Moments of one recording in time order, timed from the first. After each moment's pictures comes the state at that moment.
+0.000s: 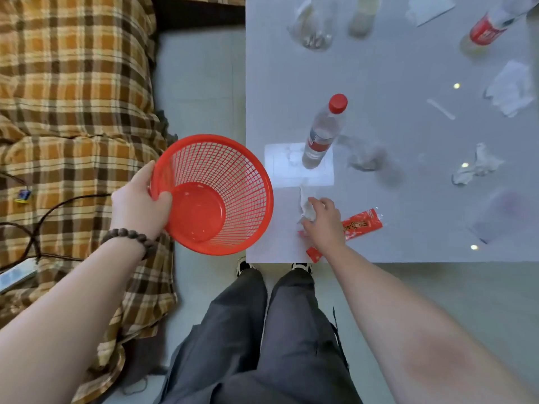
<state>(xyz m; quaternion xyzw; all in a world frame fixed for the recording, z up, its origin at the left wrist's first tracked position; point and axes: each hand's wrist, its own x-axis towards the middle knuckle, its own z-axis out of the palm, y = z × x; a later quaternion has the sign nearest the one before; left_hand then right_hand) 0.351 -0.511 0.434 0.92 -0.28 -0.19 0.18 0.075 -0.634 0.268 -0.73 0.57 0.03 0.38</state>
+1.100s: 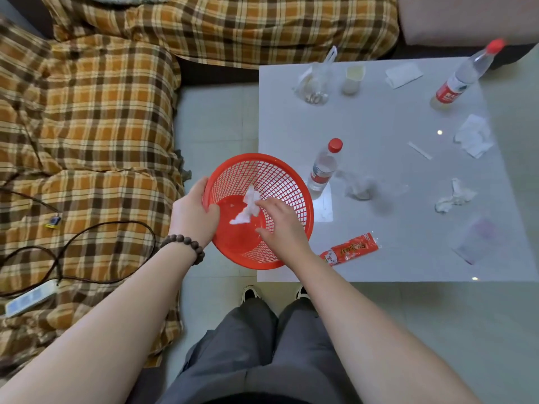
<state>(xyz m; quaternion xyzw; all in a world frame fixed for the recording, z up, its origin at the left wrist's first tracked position) 0.320 -0.522 0.481 0.88 -0.33 -0.23 0.26 0.163 -0.592 0.412 -0.79 0.41 -0.10 0.43</state>
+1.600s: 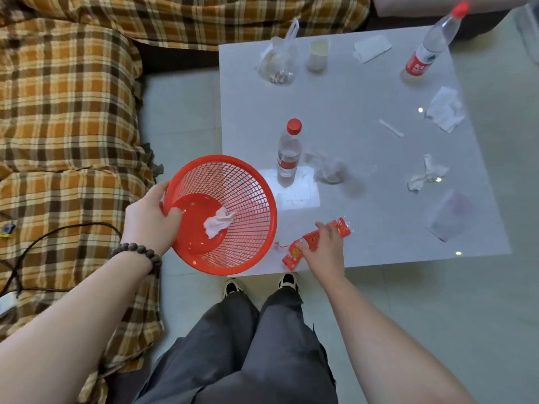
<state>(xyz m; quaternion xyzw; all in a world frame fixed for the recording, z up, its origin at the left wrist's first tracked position) 0.293 -0.528 0.457 0.90 -0.34 -0.20 0.21 0.007 -0.608 0.303 -0.66 0.65 -0.02 0.38</state>
